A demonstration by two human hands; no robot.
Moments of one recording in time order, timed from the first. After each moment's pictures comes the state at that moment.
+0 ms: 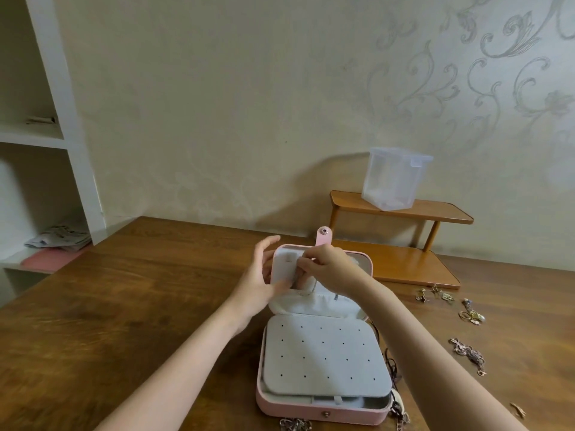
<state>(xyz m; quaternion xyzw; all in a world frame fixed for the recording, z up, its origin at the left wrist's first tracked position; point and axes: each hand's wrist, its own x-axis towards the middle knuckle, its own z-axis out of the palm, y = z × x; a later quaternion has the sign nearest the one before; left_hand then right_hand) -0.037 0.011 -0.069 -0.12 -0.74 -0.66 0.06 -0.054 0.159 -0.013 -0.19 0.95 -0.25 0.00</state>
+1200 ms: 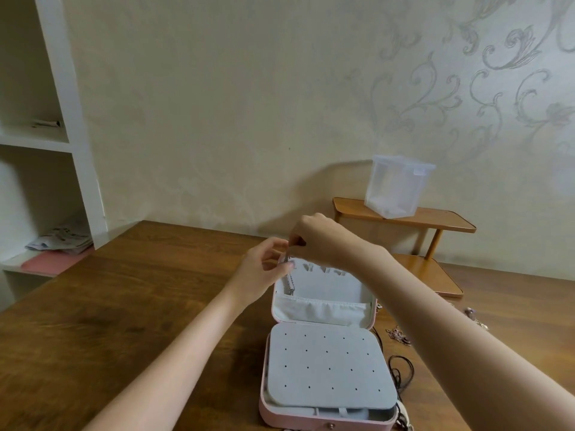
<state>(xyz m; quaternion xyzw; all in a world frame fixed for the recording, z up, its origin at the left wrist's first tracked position) -0.043 0.001 -0.036 -0.15 -0.79 -0.58 0.10 -0.054 0.129 0.046 -0.28 0.96 -0.05 -0.06</state>
